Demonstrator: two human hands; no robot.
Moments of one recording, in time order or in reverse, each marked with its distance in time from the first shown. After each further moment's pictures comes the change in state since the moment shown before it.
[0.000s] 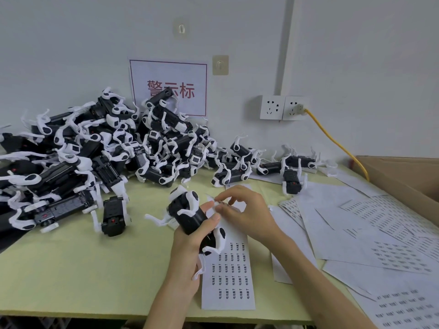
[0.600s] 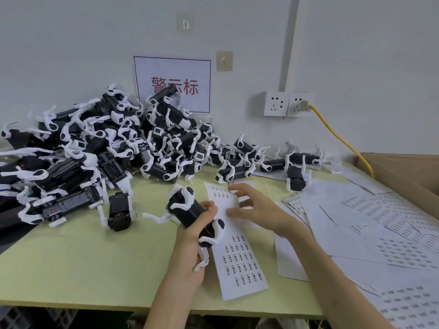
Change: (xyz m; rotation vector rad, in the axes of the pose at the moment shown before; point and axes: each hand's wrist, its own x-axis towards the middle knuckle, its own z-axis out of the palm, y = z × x) left_hand -0.002 0.001 -0.003 0.012 0.052 -0.005; right_hand 0.006 0.007 -0.019 0.160 -0.341 0.395
